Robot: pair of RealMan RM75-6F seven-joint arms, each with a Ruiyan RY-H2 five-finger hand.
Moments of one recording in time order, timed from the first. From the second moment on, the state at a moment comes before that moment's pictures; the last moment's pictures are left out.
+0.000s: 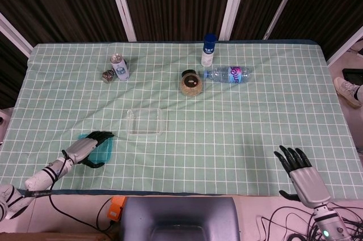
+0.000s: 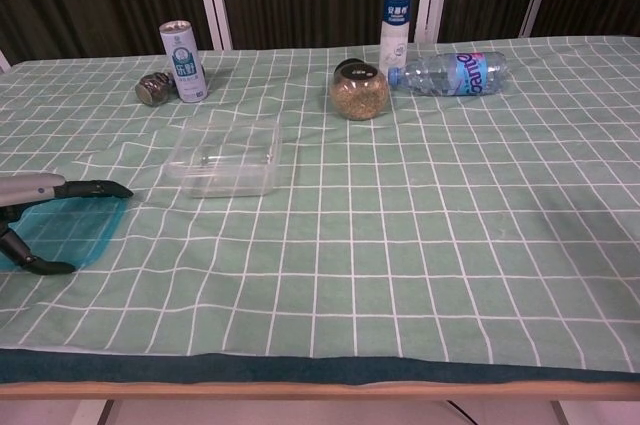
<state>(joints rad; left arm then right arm) -0.71 -1.42 0.24 -0.97 1.71 0.88 -0.83 0.10 -1.13 -0.08 -1.67 -1.62 1.36 -0.22</state>
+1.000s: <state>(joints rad) -0.73 -1.22 0.13 -1.25 1.65 1.00 -0.69 0.10 -1.12 -0.08 -1.67 -1.64 1.36 -0.20</state>
